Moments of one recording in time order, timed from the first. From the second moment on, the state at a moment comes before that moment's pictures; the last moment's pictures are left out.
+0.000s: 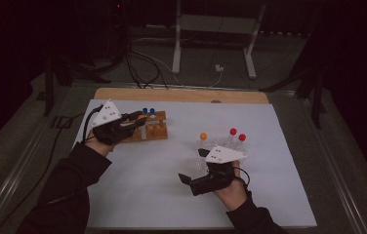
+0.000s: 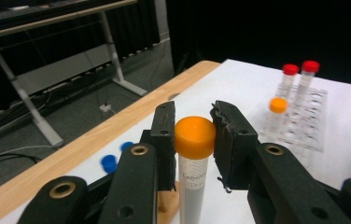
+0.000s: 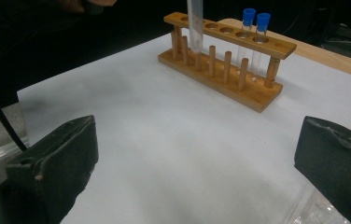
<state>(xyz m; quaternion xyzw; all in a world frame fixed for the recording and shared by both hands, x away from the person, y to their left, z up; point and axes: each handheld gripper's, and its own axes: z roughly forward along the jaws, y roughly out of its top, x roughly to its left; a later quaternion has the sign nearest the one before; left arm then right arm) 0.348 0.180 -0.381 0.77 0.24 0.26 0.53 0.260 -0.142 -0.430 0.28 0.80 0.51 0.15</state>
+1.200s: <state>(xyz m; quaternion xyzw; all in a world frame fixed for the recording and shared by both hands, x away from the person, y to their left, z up) 0.423 0.200 -0.411 0.72 0.36 0.30 0.51 0.260 -0.147 -0.429 0.27 0.79 0.53 0.14</state>
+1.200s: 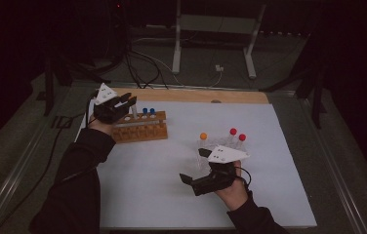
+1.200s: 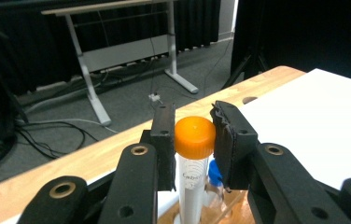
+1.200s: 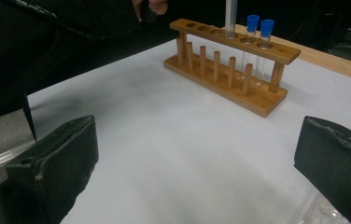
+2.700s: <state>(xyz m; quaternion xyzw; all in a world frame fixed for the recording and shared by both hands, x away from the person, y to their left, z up) 0.423 0.196 -0.444 0.75 0.38 0.28 0.47 0.260 -0.153 -0.422 0.27 0.79 0.53 0.13</state>
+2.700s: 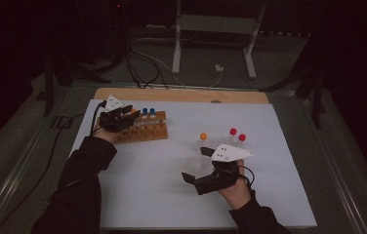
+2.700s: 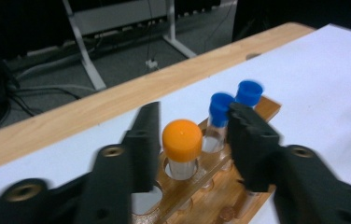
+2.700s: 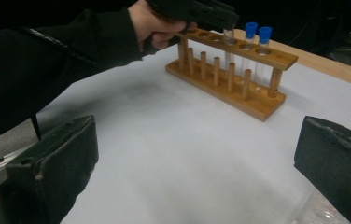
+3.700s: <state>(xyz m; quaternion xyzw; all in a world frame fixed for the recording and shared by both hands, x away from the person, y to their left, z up) 0.306 0.185 -0.427 0.77 0.27 0.17 0.55 0.308 -0.186 -0.443 0.36 0.78 0.46 0.22</state>
